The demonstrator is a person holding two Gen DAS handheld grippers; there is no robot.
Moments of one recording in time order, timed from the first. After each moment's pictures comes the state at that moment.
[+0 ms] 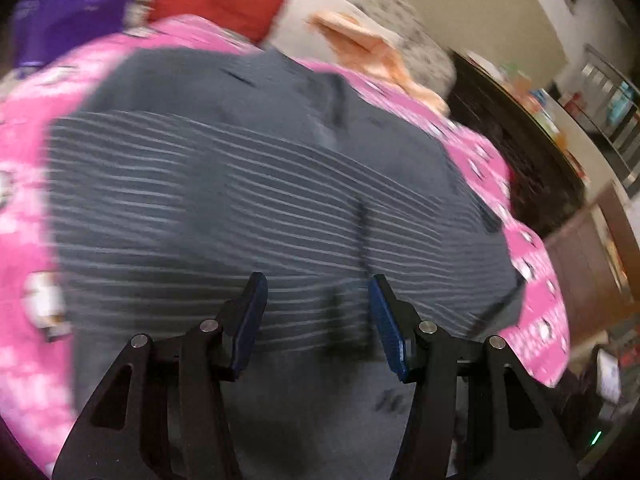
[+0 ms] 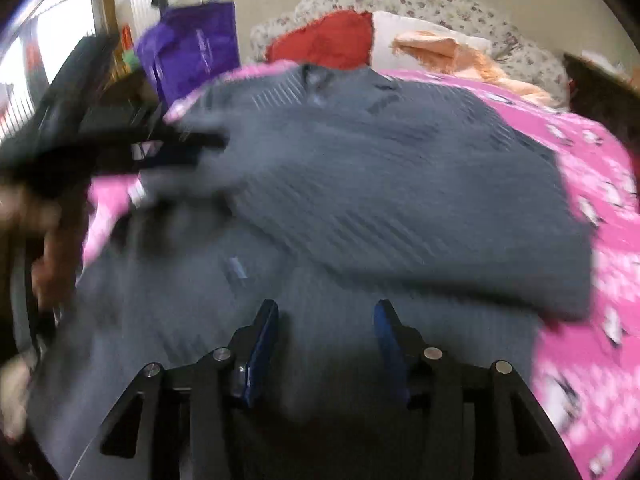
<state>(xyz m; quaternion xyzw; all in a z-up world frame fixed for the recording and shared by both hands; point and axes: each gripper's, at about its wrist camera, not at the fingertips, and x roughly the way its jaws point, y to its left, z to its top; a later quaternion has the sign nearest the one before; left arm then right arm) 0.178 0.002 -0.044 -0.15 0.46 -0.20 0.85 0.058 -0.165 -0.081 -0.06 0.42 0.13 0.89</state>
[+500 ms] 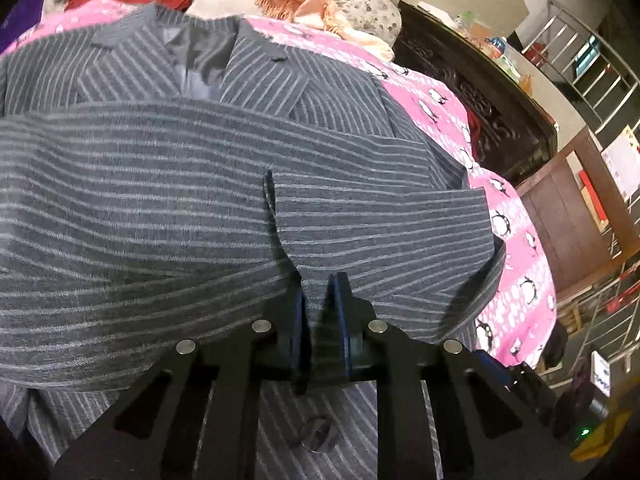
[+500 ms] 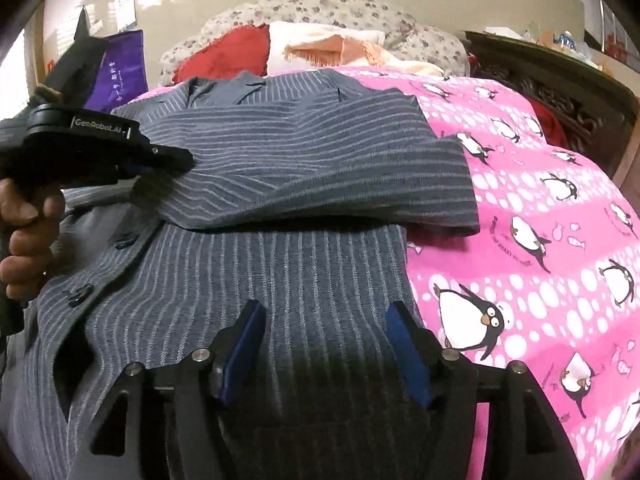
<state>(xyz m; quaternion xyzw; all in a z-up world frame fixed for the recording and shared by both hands) 0.192 -0.066 -0.051 -0.11 0.48 -0.28 0.83 0.032 -0.232 -0.096 0.00 0.40 0.00 0.92</state>
